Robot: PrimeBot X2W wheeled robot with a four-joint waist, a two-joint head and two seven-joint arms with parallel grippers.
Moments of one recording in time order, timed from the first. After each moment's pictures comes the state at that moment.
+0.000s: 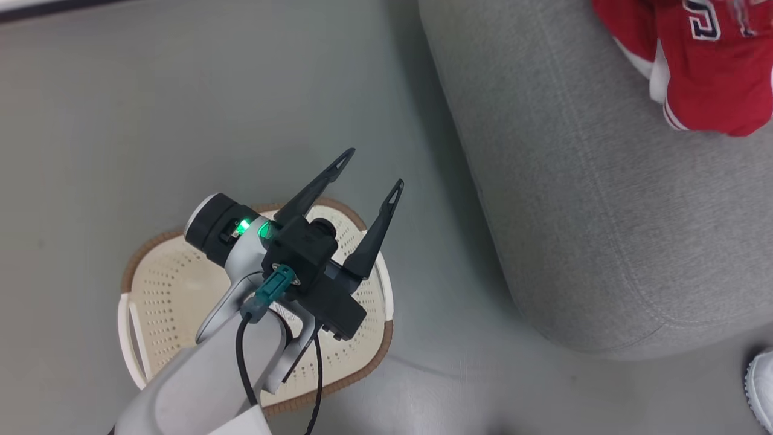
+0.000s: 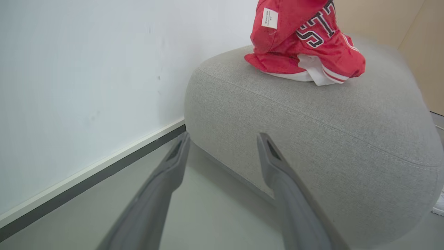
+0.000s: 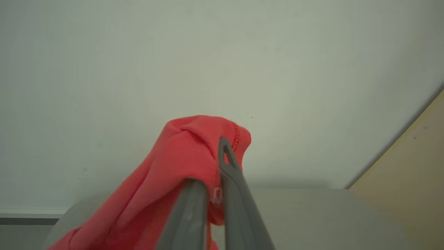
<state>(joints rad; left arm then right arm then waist) -0.63 0.25 -0.71 0.19 -0.34 0.06 -0.13 -1.41 -0.55 0.47 0.90 0.39 0.03 -0.17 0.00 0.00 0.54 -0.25</state>
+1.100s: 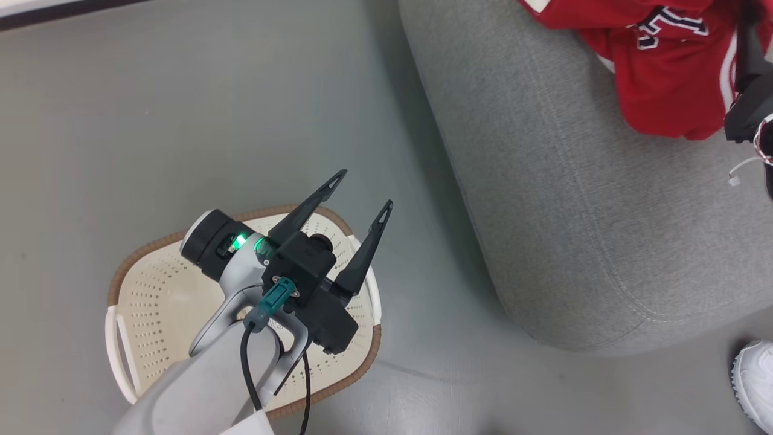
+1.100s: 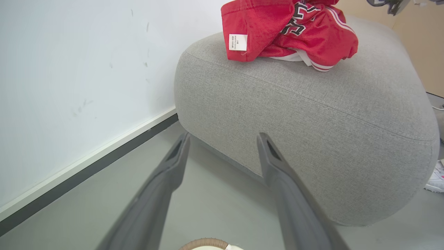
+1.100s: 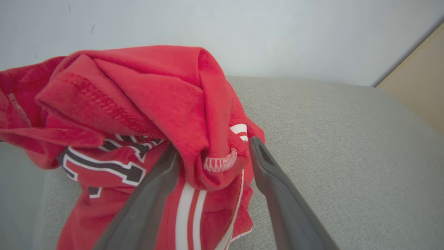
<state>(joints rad) -0.61 0.27 -0.73 0.21 -0.32 0.06 -0.12 -1.20 -0.40 0.47 1.16 0.46 0.07 -0.24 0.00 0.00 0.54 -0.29</state>
